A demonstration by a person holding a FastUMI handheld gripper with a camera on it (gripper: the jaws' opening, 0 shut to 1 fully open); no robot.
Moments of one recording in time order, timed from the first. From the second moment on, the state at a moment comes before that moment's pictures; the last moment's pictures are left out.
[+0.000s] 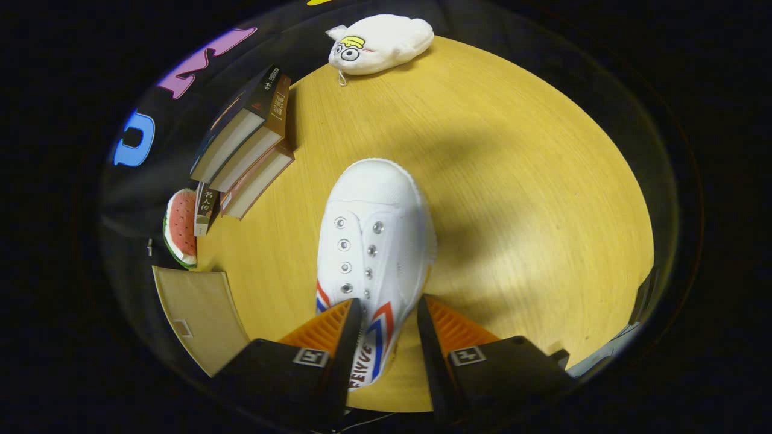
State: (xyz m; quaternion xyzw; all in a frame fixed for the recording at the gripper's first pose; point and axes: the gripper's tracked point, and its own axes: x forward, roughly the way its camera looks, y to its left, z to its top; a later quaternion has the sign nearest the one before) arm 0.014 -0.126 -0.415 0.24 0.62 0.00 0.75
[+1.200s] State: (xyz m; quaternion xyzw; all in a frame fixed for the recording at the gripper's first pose) arm 0.012 -0.057 -0.262 0.35 0.56 0.05 0.75
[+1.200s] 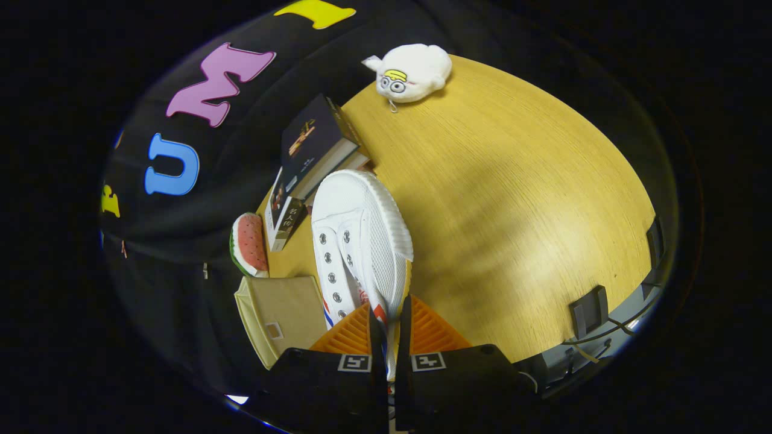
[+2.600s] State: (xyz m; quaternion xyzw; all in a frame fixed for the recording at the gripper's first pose) arm -0.028 0.263 -0.187 0.30 0.59 0.19 0.73
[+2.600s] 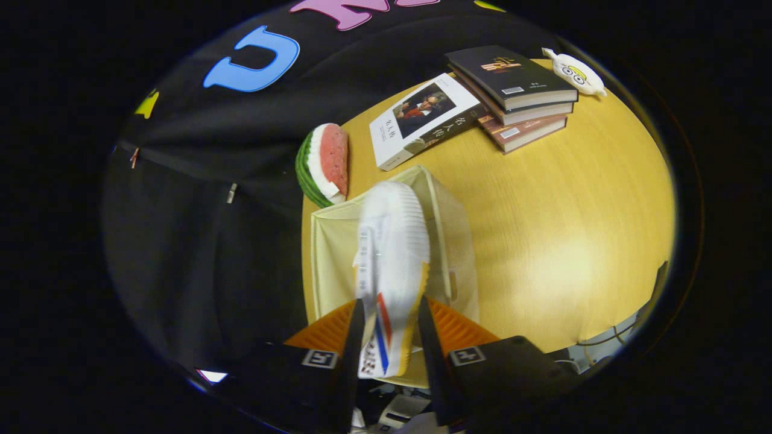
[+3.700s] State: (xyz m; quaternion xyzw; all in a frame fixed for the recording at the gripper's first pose) arm 0.034 0.047 0.033 0.06 0.13 0.08 0.99
